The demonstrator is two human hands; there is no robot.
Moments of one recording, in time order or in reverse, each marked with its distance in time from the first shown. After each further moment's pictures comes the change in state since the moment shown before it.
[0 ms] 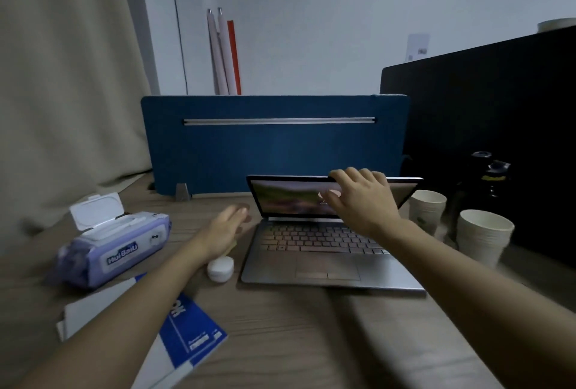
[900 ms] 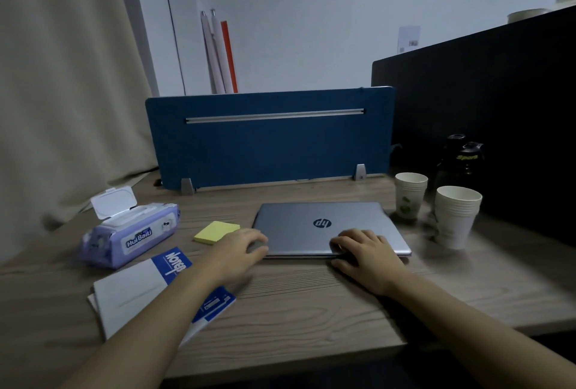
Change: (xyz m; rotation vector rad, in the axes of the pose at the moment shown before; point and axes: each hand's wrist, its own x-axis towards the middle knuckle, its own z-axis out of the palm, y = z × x) left_hand -0.079 0.001 0.033 0.642 -0.086 0.247; right_hand -0.135 -0.004 0.019 0.247 -0.369 0.011
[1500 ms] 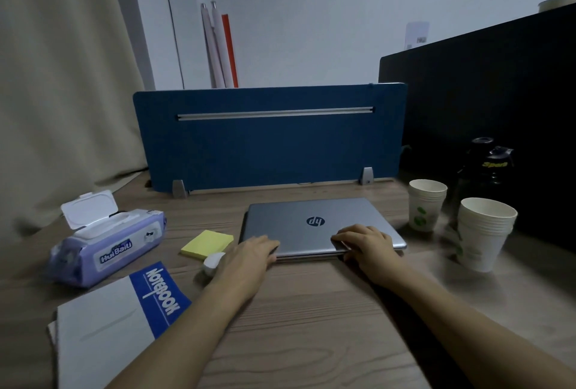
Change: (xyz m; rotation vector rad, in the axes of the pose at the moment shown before) left_hand 0.046 0.010 0.038 0.286 0.035 -0.023; right_hand 0.064 0.037 0.022 0.145 0.019 0.066
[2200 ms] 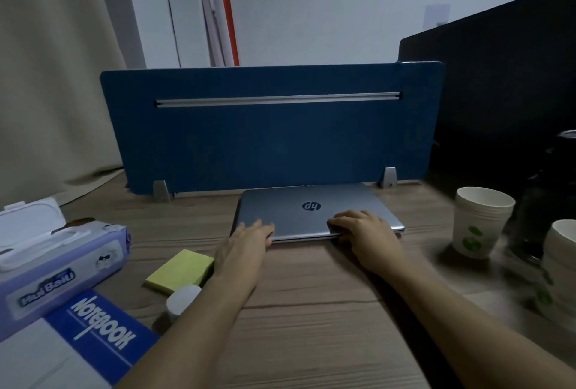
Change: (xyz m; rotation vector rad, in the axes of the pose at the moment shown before) left_hand 0.107 -0.030 0.033 -0.064 0.020 -0.222; right_hand 0.116 0.032 0.044 -0.132 0.109 -0.086
